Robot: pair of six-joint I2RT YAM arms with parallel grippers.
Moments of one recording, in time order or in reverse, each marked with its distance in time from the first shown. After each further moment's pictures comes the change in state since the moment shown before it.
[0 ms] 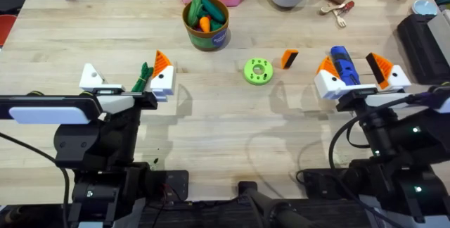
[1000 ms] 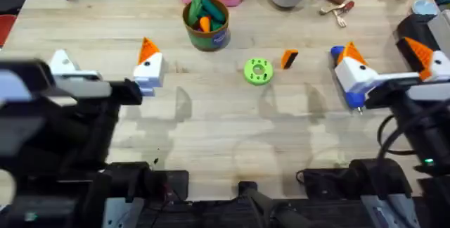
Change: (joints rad) left arm 0.020 0.164 0.322 -0.263 0.000 0.017; right arm 0.001 0.104 0.335 -0.259 -0.004 0.000
